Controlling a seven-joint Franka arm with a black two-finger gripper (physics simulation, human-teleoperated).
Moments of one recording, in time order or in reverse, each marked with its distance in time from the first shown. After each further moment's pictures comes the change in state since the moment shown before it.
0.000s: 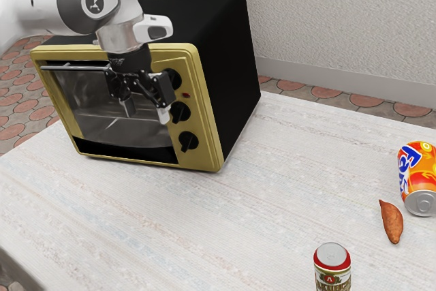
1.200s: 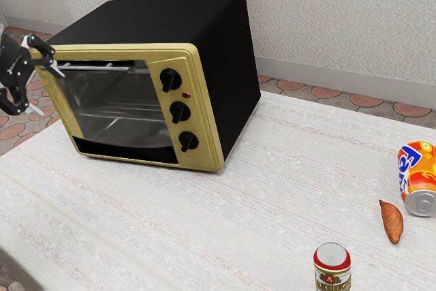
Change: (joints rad) arm -0.606 -0.644 0.725 -0.521 0.243 0.488 1.559
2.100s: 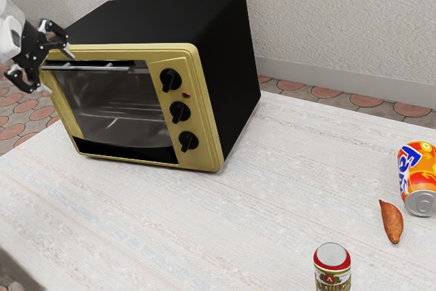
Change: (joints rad) arm -0.511 0.060 0.491 0.192 0.168 0.107 0.171
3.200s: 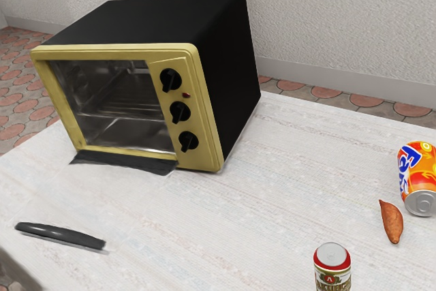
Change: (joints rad) arm 0.905 -0.650 -1.136 -0.437 0.051 -0.066 -0.020
